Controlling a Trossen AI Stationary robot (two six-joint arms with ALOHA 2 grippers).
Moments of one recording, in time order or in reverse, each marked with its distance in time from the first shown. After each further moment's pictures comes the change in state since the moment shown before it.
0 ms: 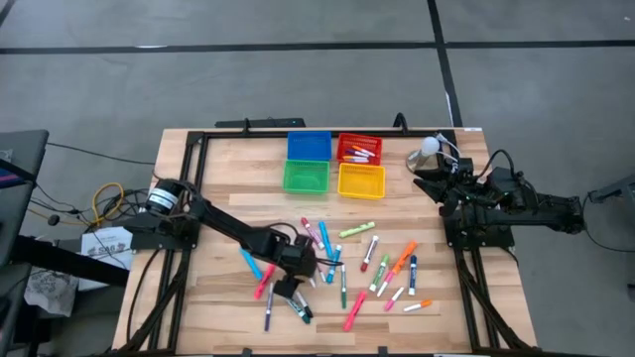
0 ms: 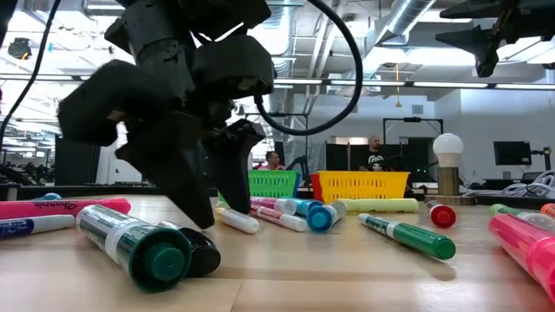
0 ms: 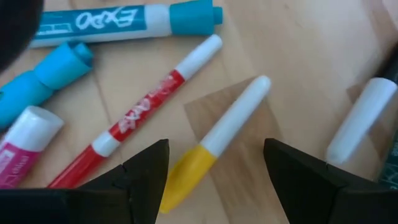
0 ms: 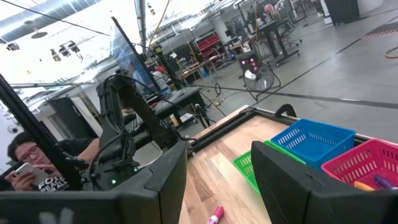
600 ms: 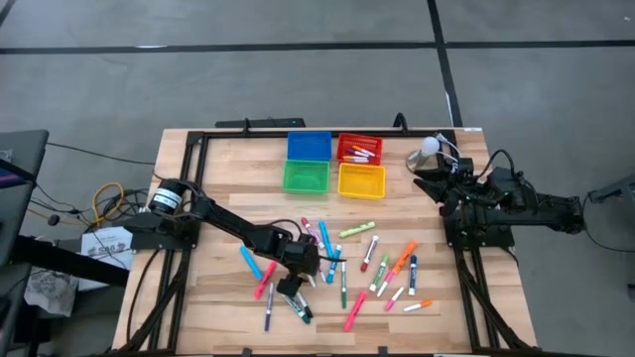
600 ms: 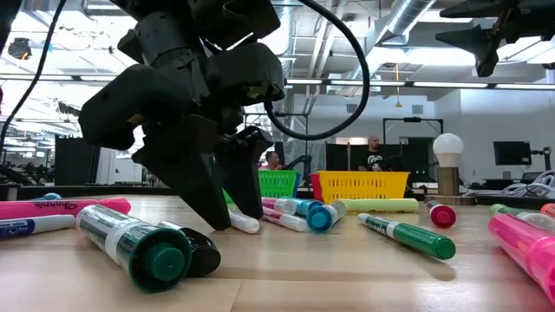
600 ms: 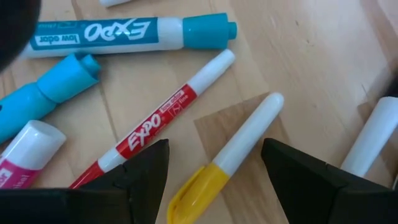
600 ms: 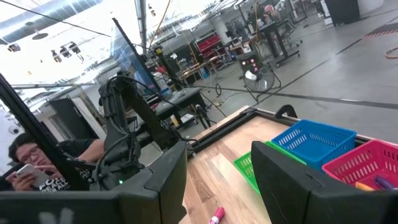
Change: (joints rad) left arm 0.019 0.045 0.002 0.047 0.049 0.000; right arm 0.000 0.000 0.000 0.004 0.000 0.001
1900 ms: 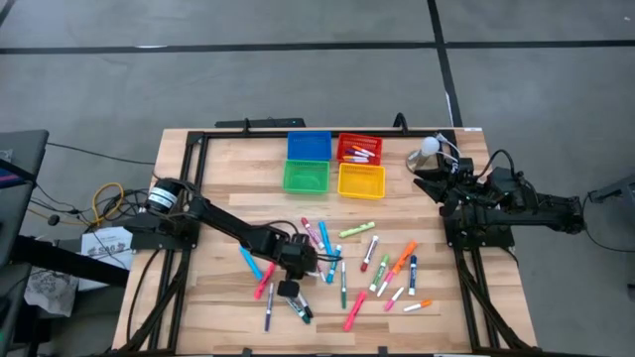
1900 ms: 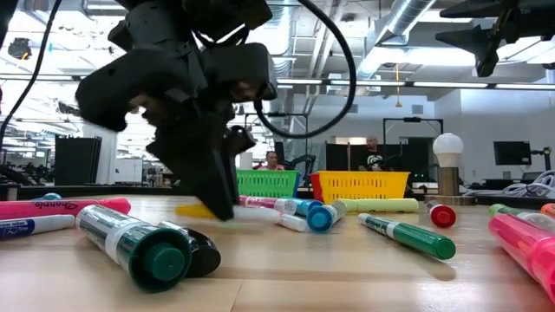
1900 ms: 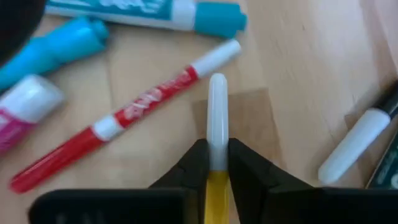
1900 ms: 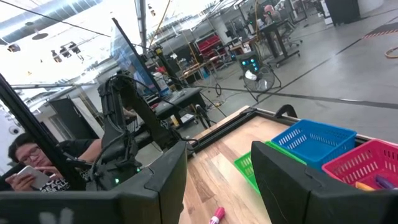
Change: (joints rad) left arm -0.015 -0.060 -0.007 -0.046 -0.023 -0.198; right arm 0.000 0.000 0.000 0.000 0.000 0.001
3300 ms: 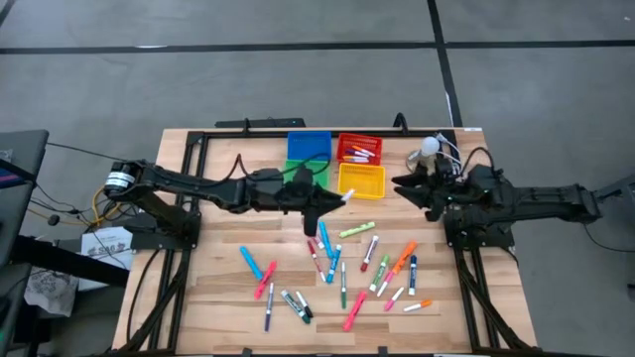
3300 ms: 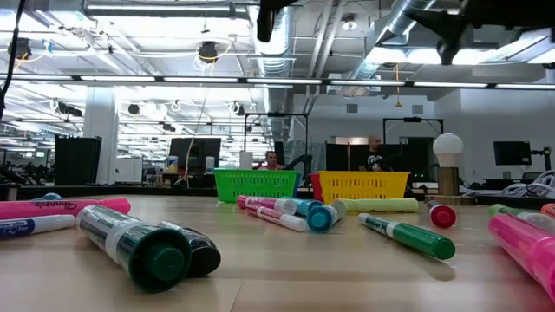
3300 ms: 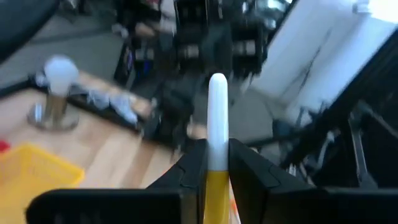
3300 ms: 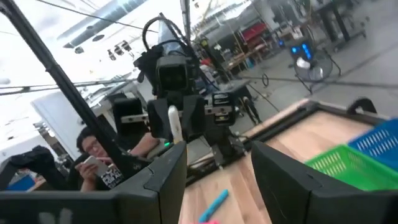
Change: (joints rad) left arm 0.253 -0.361 0.004 0.634 -0.092 -0.334; right arm 0.001 0.366 0.000 0.442 -0.199 0.051
